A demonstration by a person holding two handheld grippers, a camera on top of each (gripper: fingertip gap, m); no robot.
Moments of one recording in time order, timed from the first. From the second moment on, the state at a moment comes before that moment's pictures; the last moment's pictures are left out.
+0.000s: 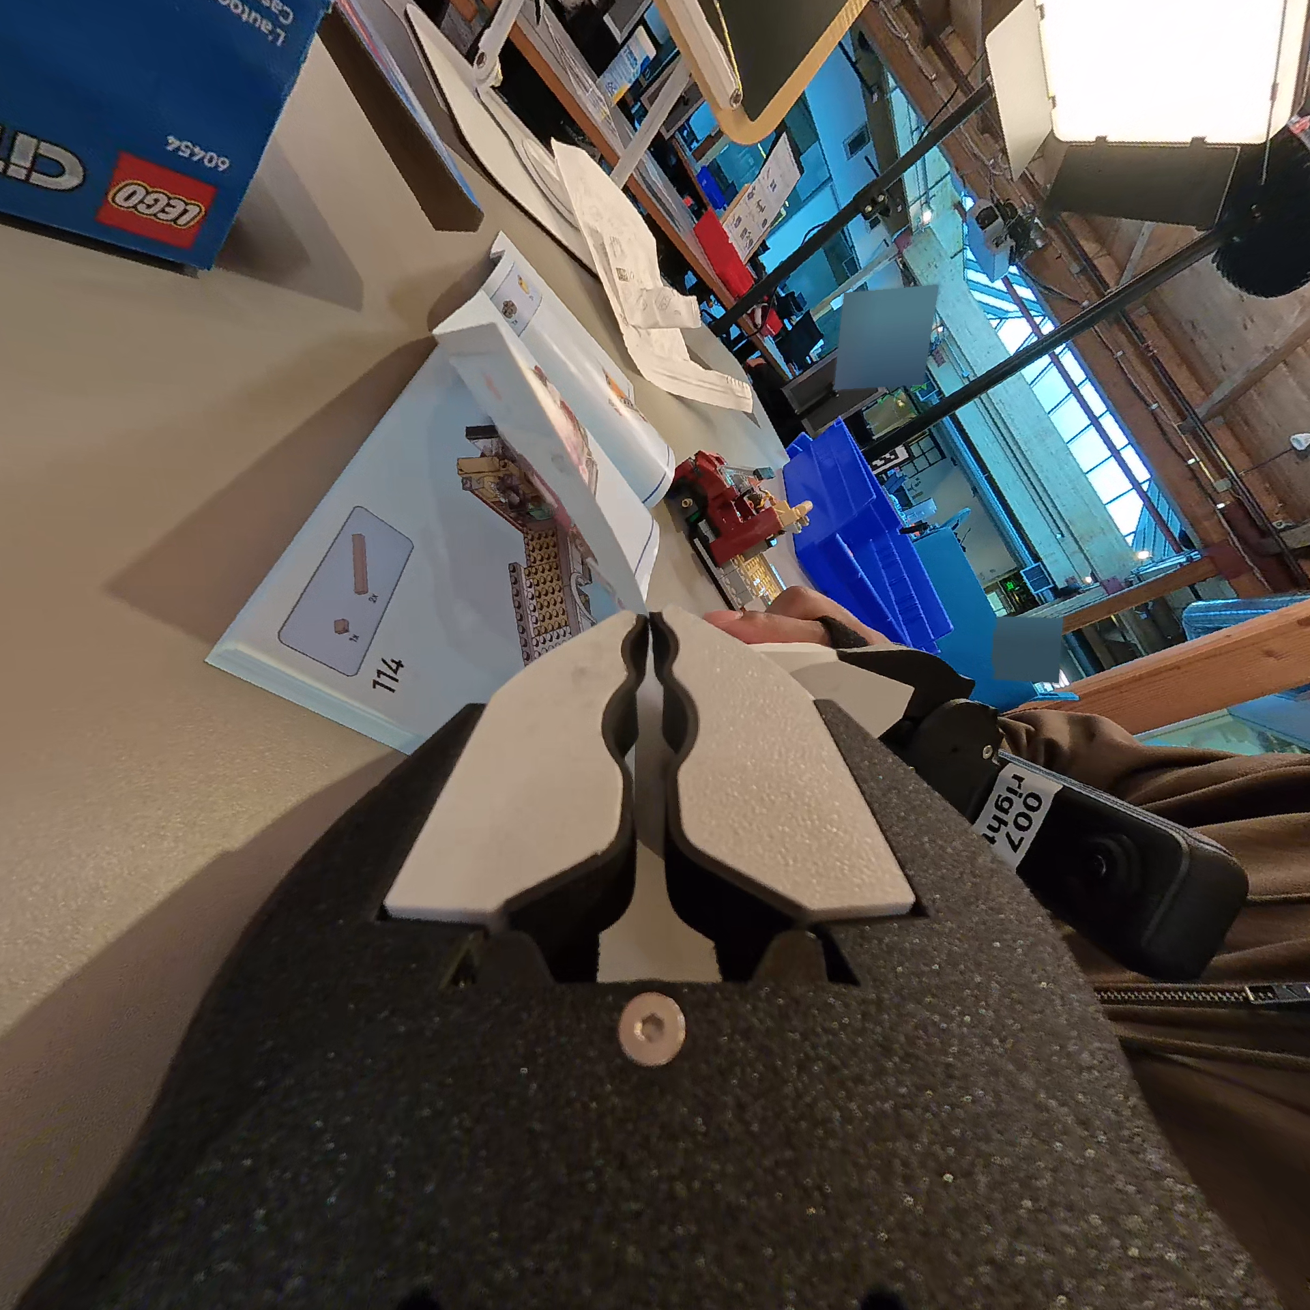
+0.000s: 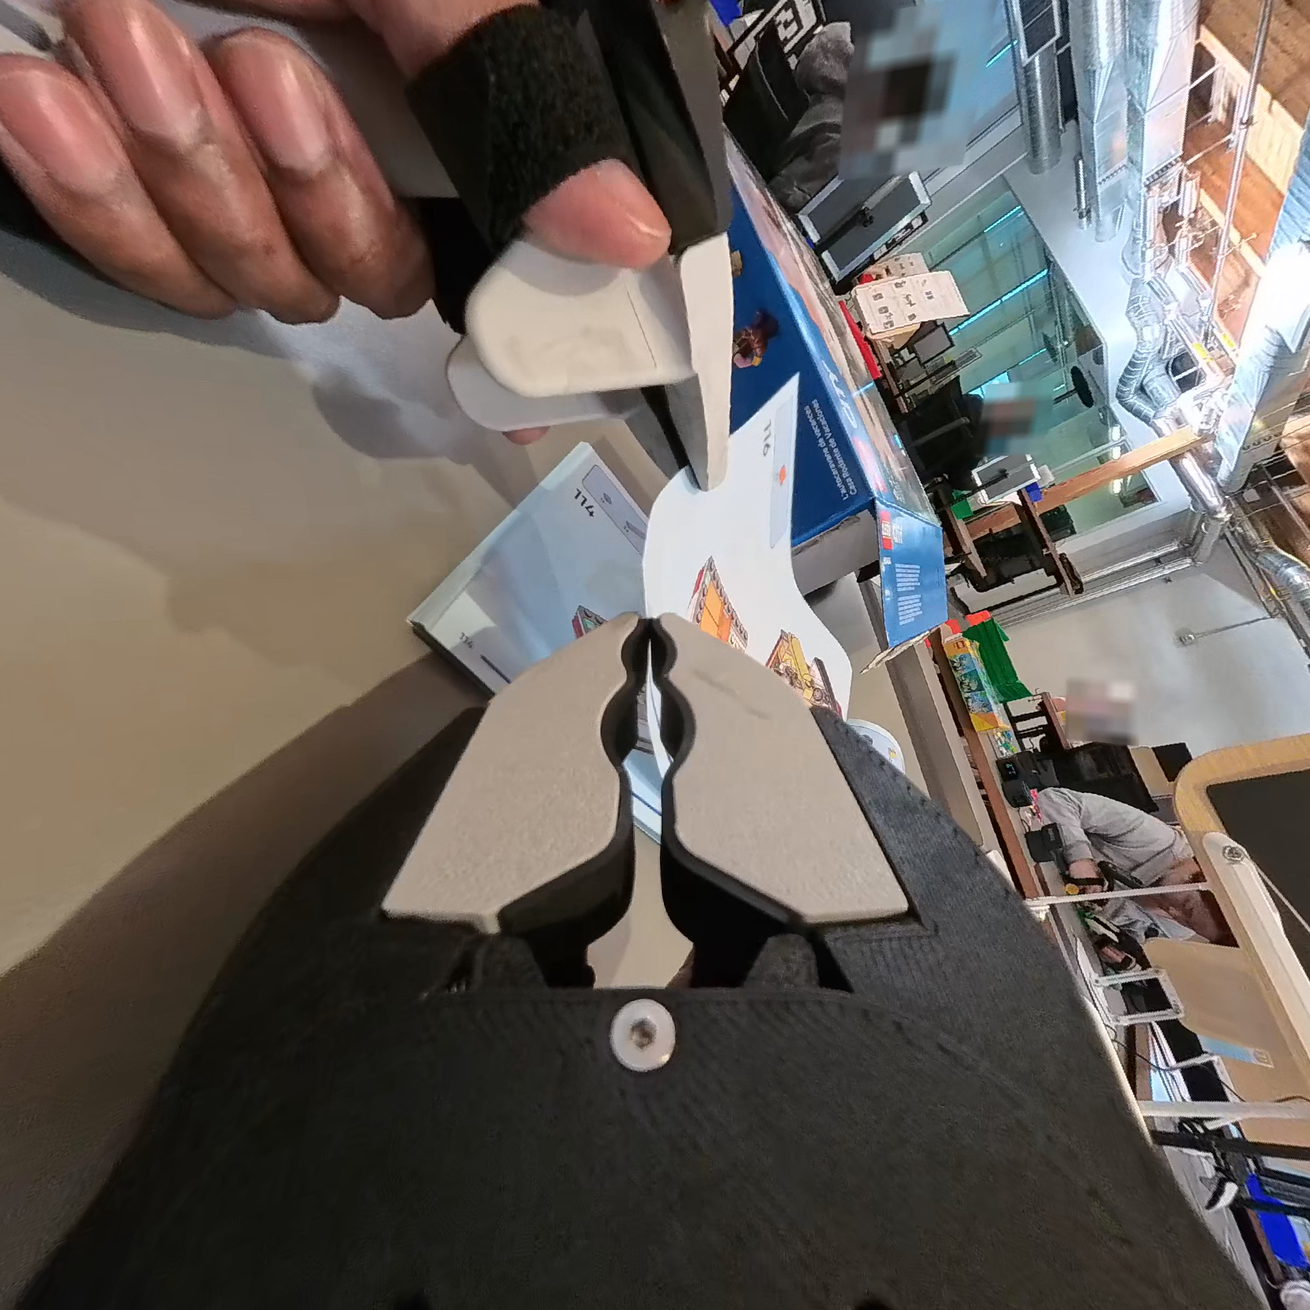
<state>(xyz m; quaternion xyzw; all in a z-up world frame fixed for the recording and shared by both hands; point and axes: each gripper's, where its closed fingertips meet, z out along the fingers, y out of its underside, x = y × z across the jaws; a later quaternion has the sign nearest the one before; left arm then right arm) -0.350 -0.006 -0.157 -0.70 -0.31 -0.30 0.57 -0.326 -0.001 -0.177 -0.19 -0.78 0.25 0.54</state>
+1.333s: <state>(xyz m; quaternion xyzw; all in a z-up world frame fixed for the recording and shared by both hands) -0.355 -0.011 -0.153 -0.68 -0.31 -0.30 0.59 -0.329 0.072 -0.125 -0.31 -0.73 0.29 0.54</state>
